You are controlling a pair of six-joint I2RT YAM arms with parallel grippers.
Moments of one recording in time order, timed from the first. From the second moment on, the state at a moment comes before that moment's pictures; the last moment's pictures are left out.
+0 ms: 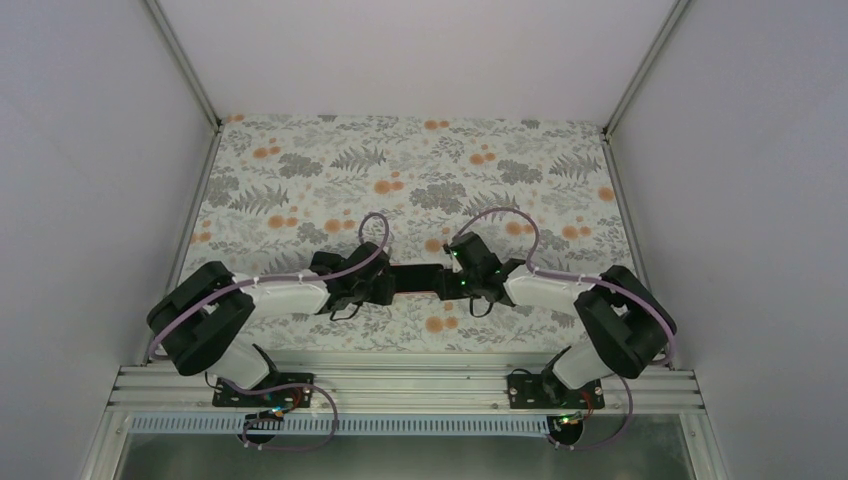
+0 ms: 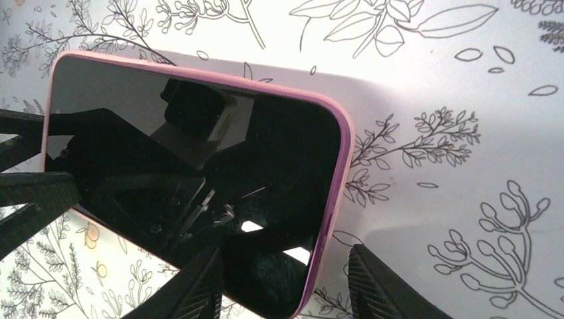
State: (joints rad) left arm -0.82 1.49 0.60 -0.07 -0.03 -0.59; right arm 0.72 1.49 0.62 -0.13 -0.14 0.54
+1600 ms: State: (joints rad) left arm -0.82 1.49 0.60 -0.07 -0.01 -0.58; right arm 0.80 1.60 0.80 -0.31 0.09 0.59
